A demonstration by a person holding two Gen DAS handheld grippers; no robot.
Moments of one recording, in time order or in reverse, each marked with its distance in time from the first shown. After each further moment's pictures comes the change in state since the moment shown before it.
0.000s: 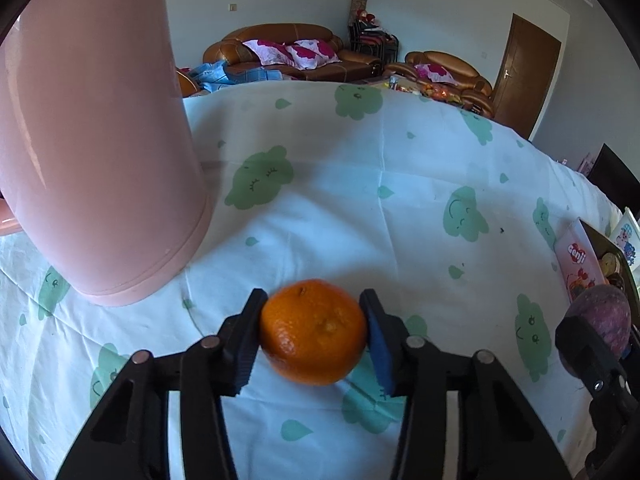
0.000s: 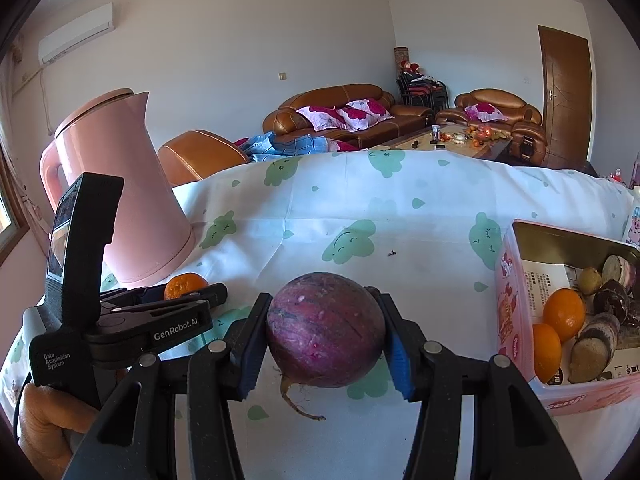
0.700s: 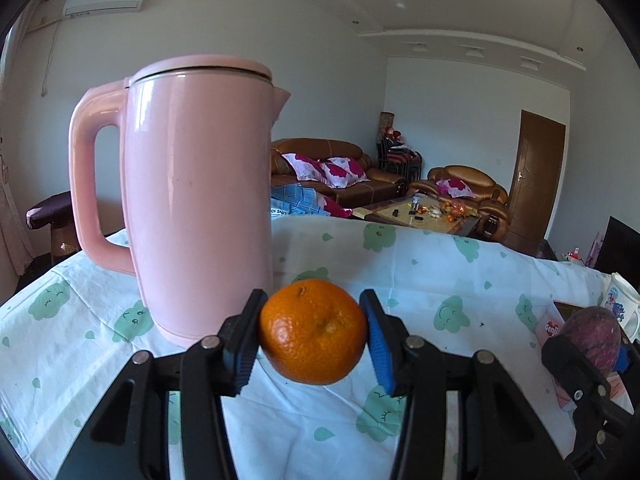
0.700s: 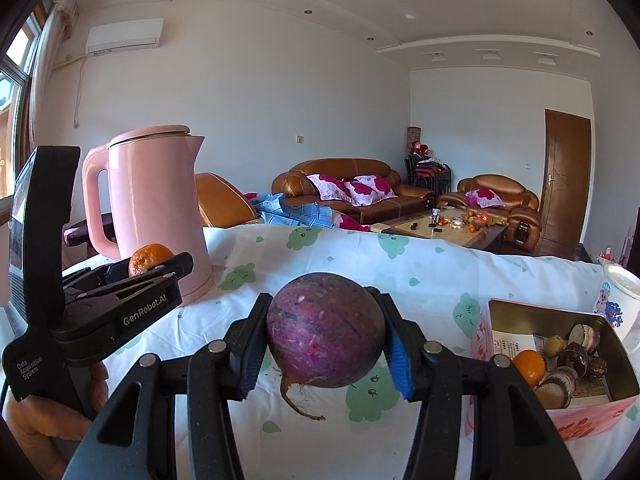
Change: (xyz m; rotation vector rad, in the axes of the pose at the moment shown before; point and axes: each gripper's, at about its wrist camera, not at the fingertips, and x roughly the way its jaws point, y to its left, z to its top) left arm -0.087 0.013 -0.020 -0.075 -0.471 0.100; right arm -0.047 0.029 -0.008 -0.163 -0.265 -0.037
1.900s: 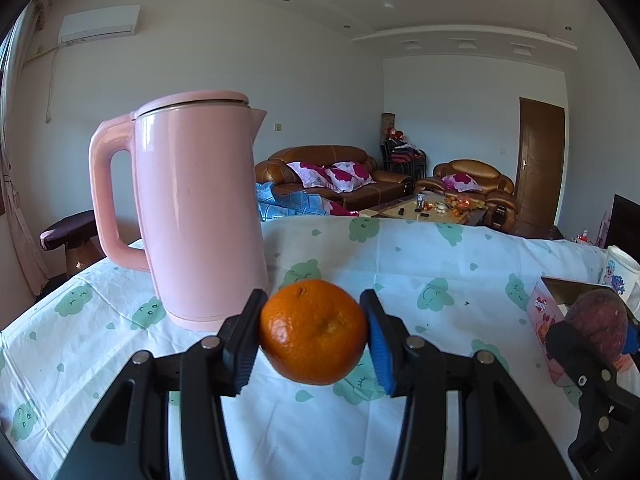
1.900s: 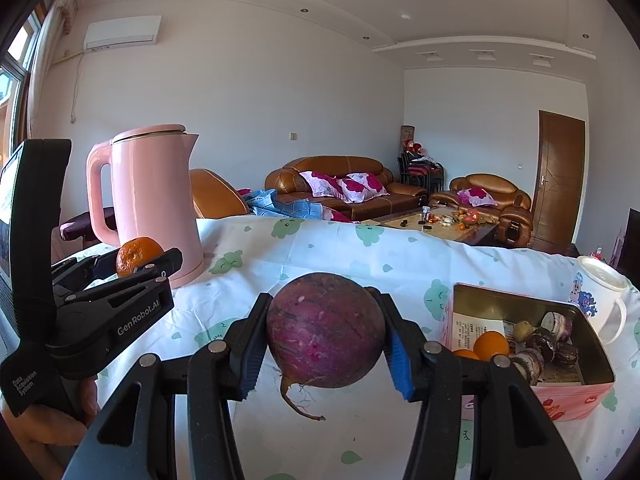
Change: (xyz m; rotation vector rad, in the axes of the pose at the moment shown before) left arm -0.035 -0.033 -0.017 0.067 -0.029 0.045; right arm -0.031 -0.016 -0.013 -0.008 0.005 -0.022
